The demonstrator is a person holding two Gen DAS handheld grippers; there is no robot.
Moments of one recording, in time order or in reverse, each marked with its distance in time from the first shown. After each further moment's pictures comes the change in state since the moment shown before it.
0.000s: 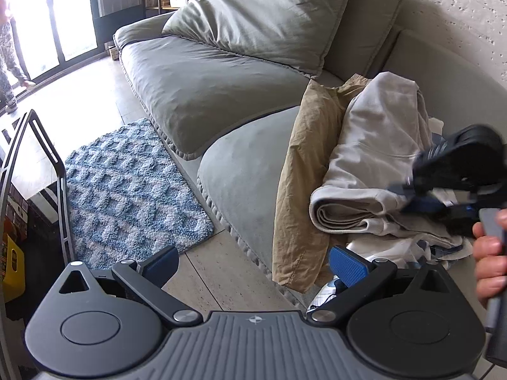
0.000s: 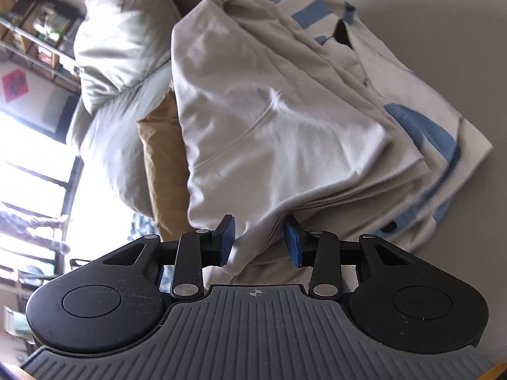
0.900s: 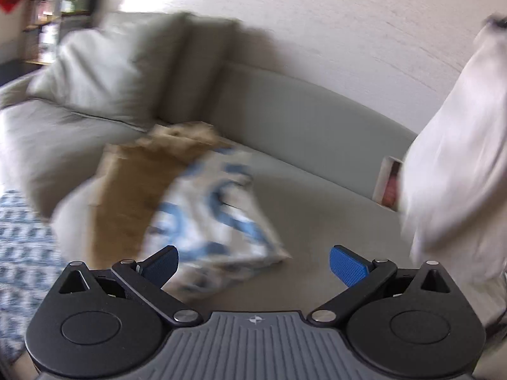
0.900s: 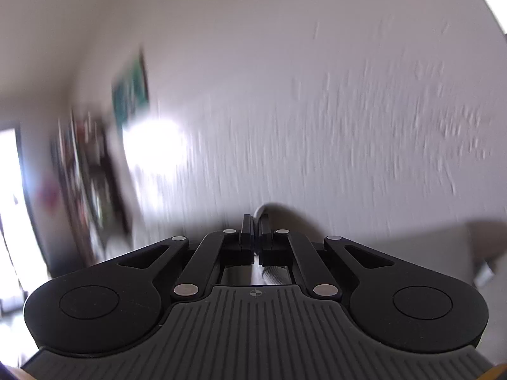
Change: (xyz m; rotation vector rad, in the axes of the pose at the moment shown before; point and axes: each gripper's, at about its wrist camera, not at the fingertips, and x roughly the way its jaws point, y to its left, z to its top) left arm -0.102 -0.136 -0.022 0.236 -0.121 -0.544; right arm -0.442 -0.025 0.021 -0.299 -0.872 -0.092
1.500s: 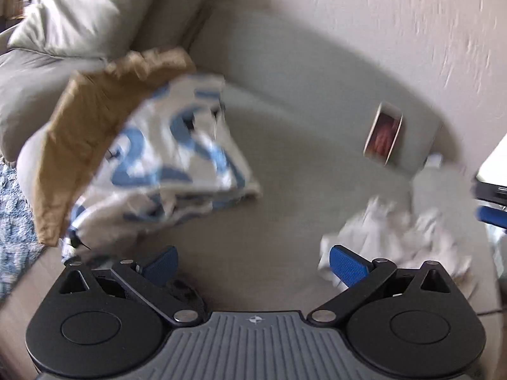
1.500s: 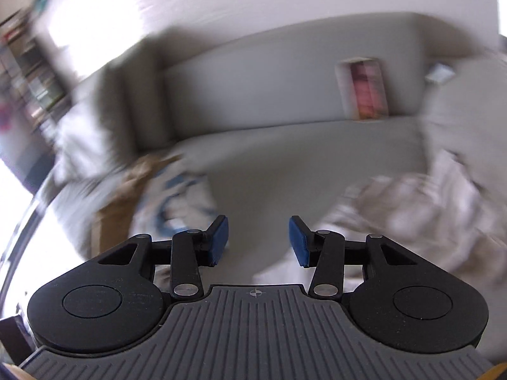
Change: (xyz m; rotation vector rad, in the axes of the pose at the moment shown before) left arm 0.065 -0.009 -0.045 -0.020 0.235 -0.011; right arm 0.038 -0.107 -0.171 0.246 0.455 -0.177
